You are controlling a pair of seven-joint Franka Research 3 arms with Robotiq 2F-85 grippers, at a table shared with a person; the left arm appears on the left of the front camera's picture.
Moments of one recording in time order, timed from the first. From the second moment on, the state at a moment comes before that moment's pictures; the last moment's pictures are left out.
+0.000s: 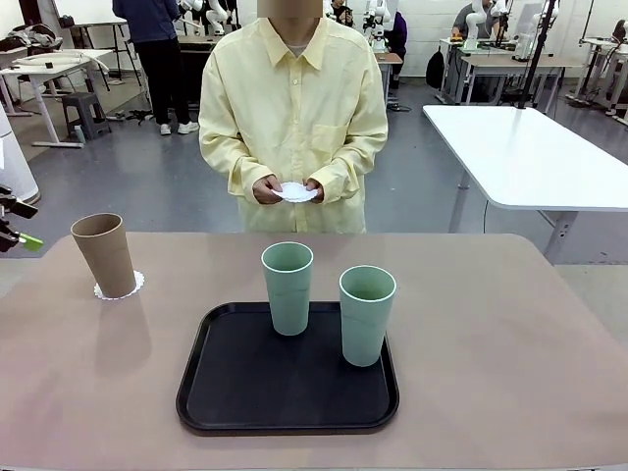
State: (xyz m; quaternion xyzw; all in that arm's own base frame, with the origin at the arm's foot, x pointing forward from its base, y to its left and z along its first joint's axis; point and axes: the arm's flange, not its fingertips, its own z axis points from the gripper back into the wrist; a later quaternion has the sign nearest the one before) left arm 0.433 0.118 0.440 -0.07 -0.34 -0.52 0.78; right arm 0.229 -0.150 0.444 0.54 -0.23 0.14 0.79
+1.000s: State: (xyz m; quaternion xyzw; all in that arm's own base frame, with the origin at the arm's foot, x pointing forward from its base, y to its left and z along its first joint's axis) left arm 0.344 0.012 0.509 0.03 -0.20 -0.59 0.78; right arm 0.229 -0.150 0.444 0.54 -0.23 0.14 0.79
